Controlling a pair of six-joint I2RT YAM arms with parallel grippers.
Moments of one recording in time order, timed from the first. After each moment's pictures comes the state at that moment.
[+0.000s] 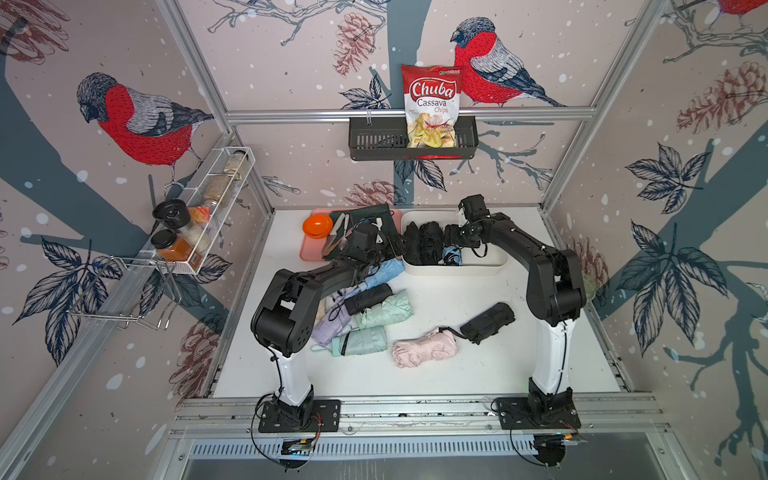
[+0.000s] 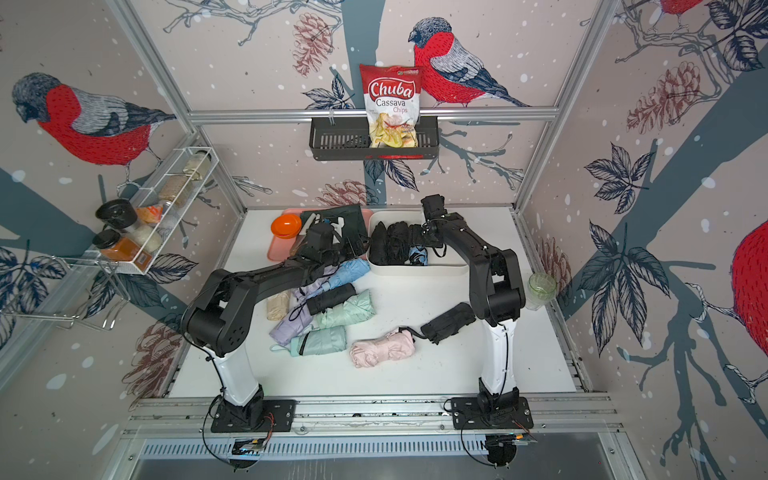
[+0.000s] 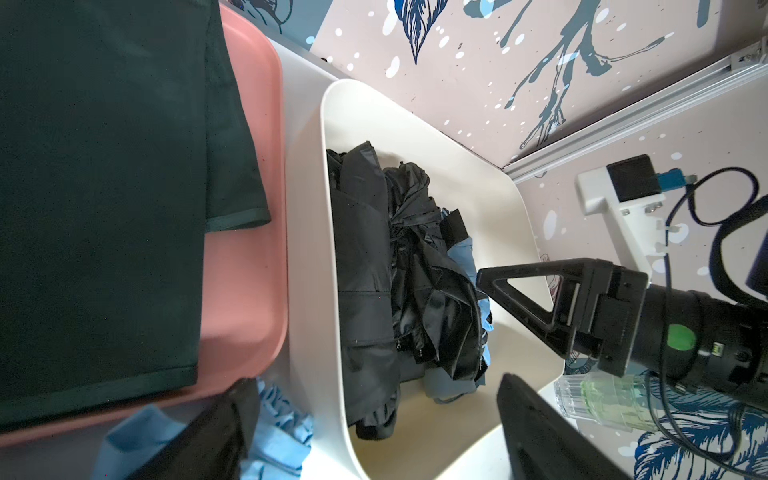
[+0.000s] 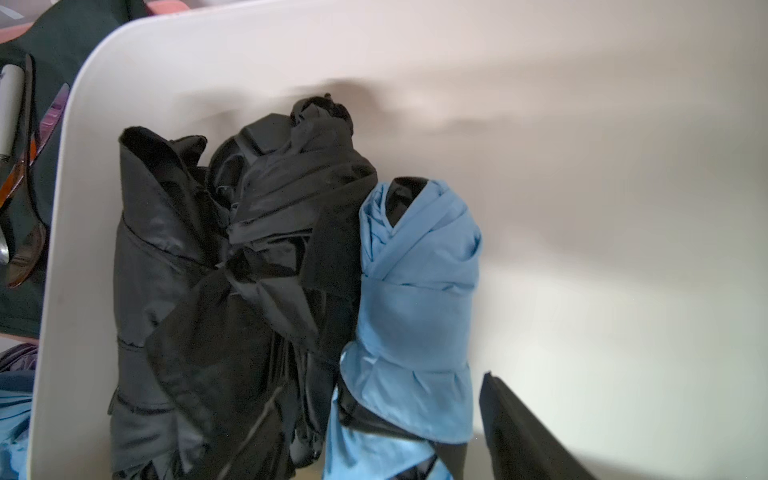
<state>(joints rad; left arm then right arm) -0.43 1.85 1.12 0.24 0.29 -0.72 0.34 2.08 1.69 -0.61 -0.11 0.27</state>
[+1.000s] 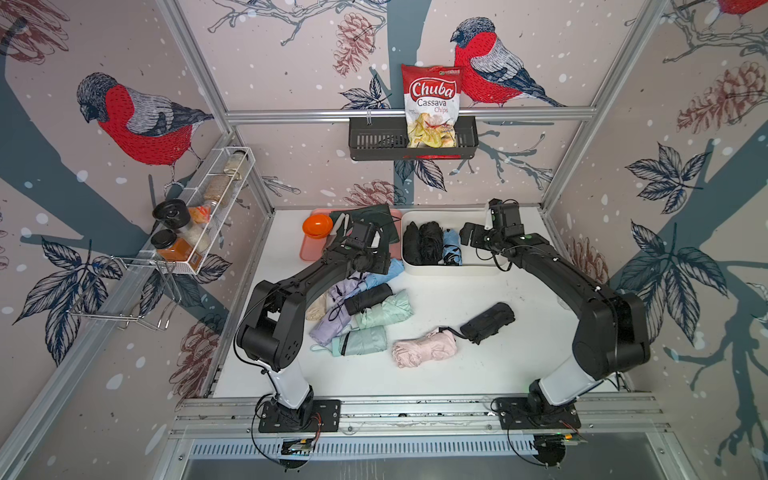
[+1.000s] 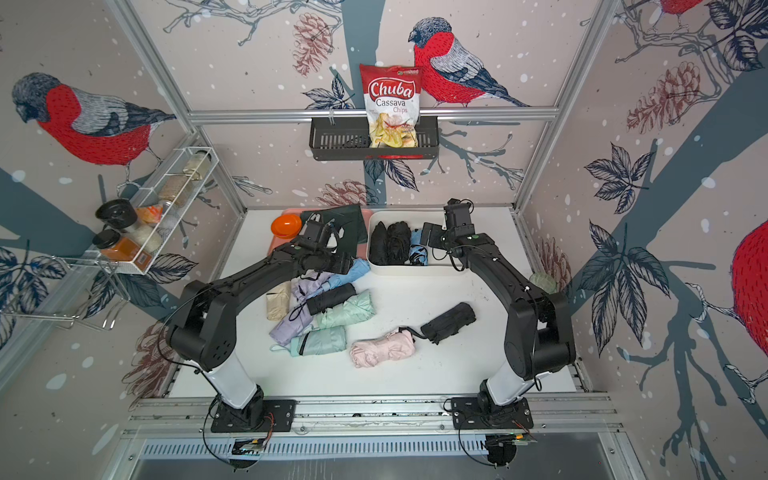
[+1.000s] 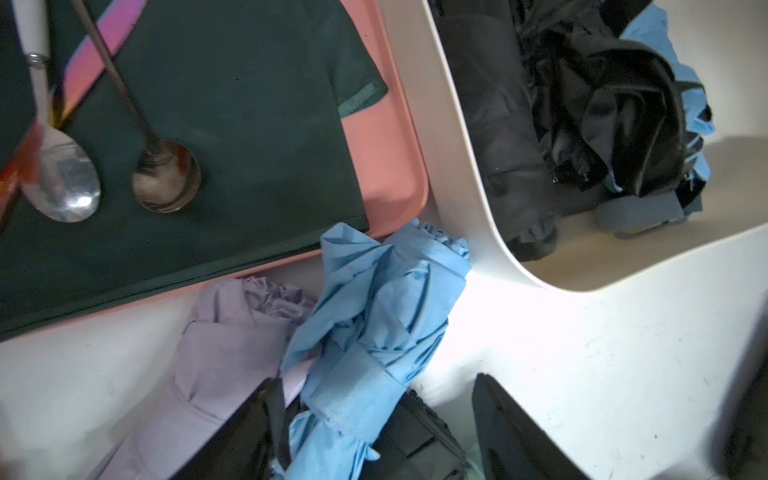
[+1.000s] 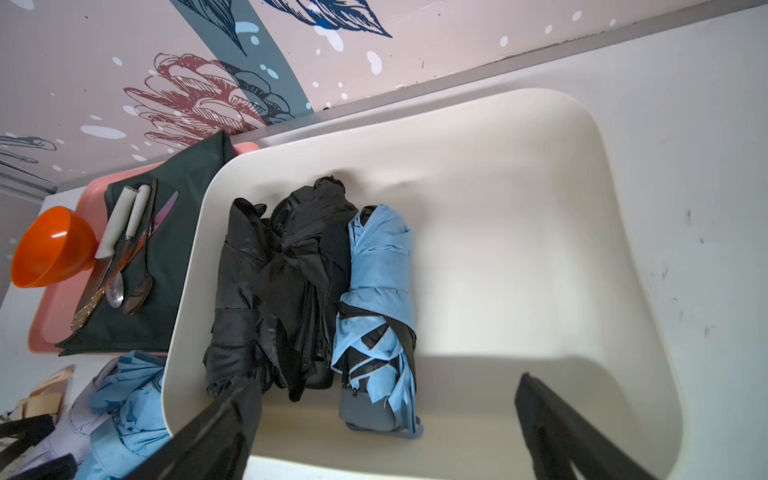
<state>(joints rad) -0.44 1.74 1.24 -0.44 0.10 -0.18 0.31 1.61 1.26 -0.36 -0.02 0.36</state>
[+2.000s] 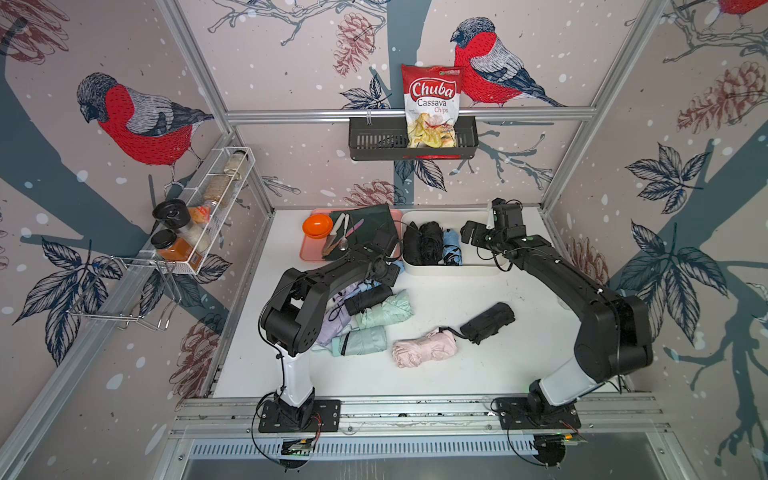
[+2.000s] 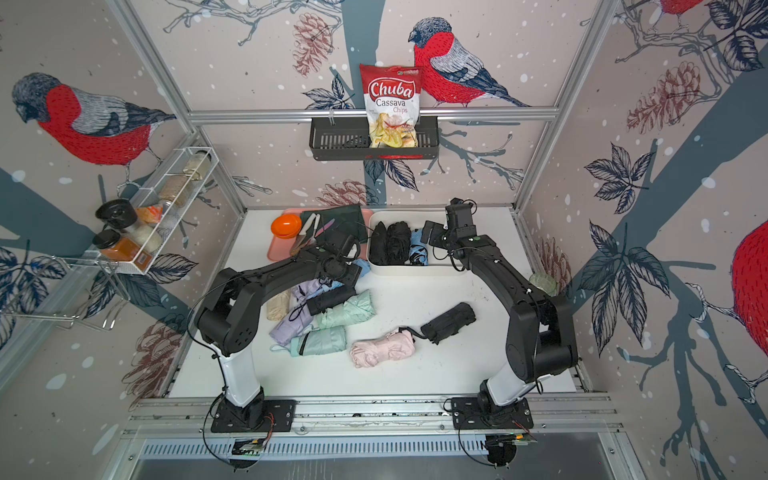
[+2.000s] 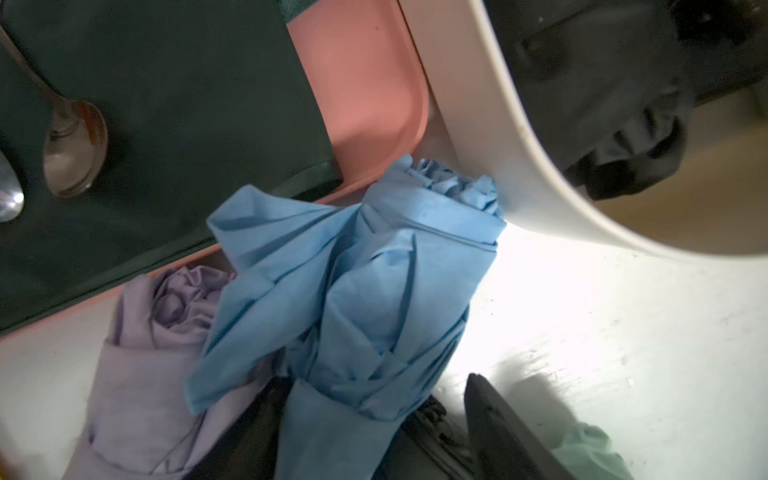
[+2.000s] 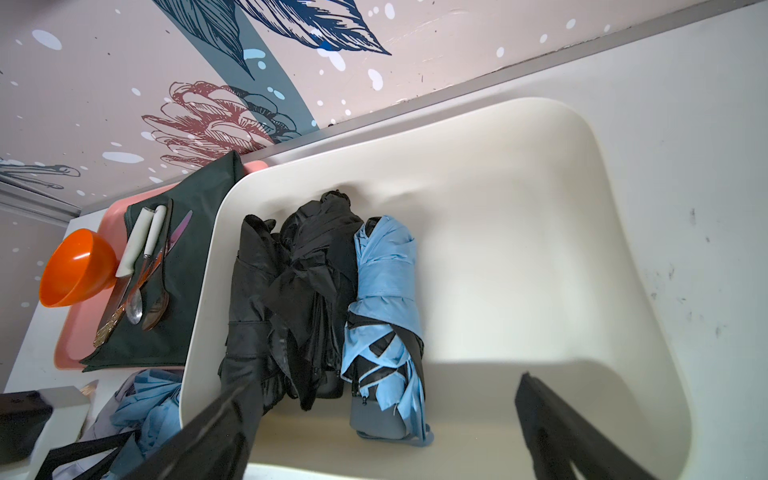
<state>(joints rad) -0.54 1.90 1.32 -0.54 -0.07 -0.11 0.30 1.60 1.24 -0.33 -0.03 0.39</state>
